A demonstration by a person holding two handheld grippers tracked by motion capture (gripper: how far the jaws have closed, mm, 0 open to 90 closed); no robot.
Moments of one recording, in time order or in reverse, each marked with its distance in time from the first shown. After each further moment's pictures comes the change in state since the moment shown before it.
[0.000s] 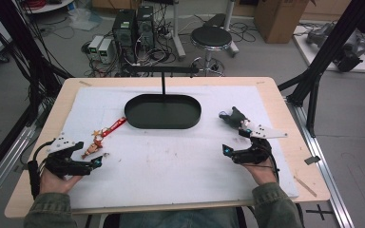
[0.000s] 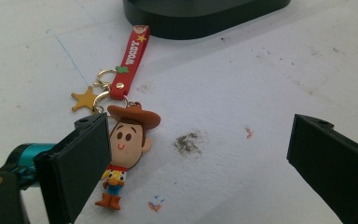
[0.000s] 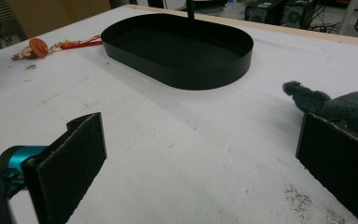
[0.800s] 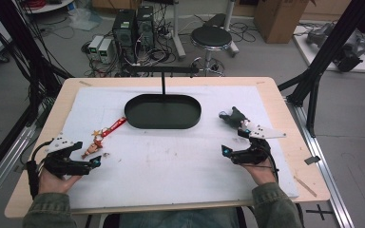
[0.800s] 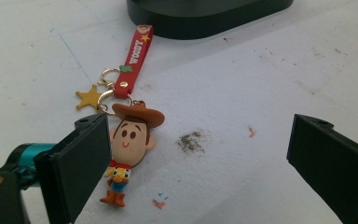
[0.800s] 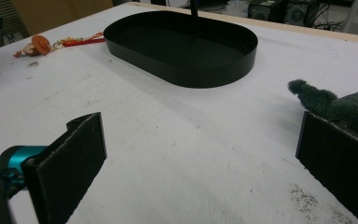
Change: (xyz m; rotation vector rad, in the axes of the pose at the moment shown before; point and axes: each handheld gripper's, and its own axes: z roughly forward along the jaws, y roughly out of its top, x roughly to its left) left arm 0.002 0.000 -0.002 -0.002 0.004 -0.005; right arm 0.001 -0.001 0.002 0.007 0.009 -0.006
